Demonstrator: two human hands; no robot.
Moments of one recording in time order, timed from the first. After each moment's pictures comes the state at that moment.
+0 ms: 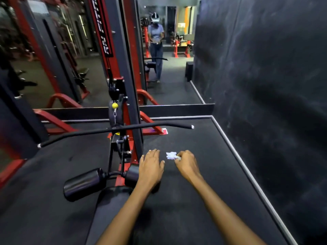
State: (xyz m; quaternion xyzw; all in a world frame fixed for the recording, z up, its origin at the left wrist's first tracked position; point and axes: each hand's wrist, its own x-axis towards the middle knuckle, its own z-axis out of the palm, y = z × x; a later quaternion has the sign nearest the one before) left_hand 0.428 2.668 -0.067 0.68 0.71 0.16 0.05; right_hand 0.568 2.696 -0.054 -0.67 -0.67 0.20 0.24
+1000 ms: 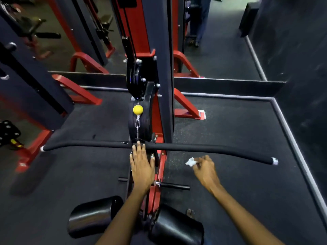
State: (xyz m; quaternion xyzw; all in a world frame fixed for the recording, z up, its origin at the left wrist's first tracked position) left_hand 0.172 3.041 -0.238 0.51 0.83 0.20 0.05; right_hand 0.386 3.098 -0.202 -0.62 -0.69 0.34 0.15
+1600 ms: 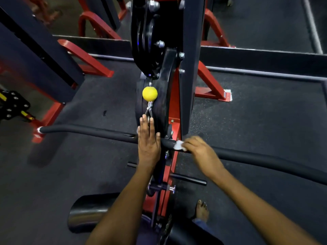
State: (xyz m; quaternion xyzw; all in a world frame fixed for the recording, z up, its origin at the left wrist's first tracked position) left_hand 0.093 3.135 -0.328 0.55 0.76 0.34 -0.03; right_hand 0.290 3.190 -0.277 -0.31 -0.91 0.21 0.19
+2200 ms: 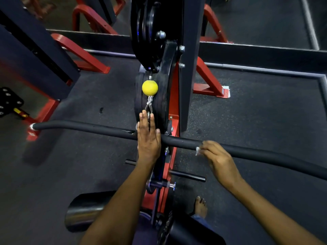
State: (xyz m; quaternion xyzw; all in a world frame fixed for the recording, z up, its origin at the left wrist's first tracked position) left_hand 0.088 3.138 -0.335 0.56 0.75 0.35 -0.03; right_hand 0.335 3.169 -0.283 -0.35 -0.88 0.19 0.26
